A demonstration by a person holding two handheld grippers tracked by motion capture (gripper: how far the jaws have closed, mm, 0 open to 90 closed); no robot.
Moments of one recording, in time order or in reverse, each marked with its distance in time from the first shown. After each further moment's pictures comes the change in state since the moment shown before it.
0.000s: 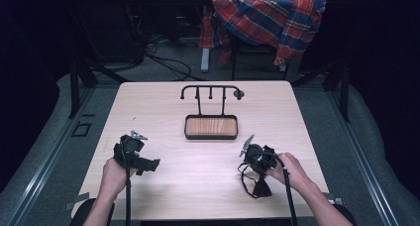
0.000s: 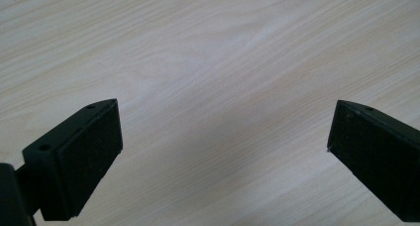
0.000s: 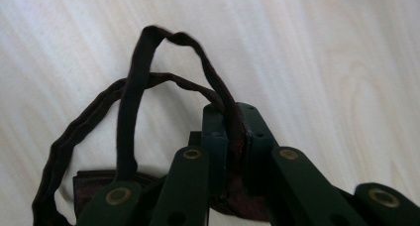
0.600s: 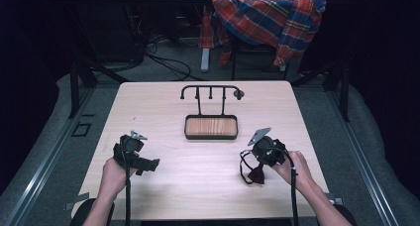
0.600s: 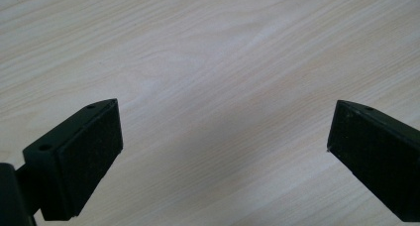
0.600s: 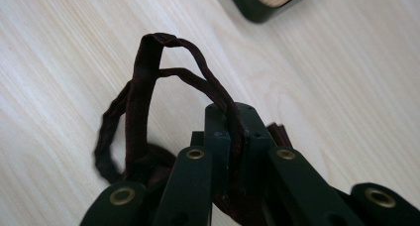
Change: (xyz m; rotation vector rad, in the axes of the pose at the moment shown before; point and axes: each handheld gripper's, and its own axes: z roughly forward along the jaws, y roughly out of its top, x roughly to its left) left arm 0.000 0.000 0.000 0.002 0.002 -0.002; right arm -0.007 -0.010 -0.041 -0.202 -0.110 0.145
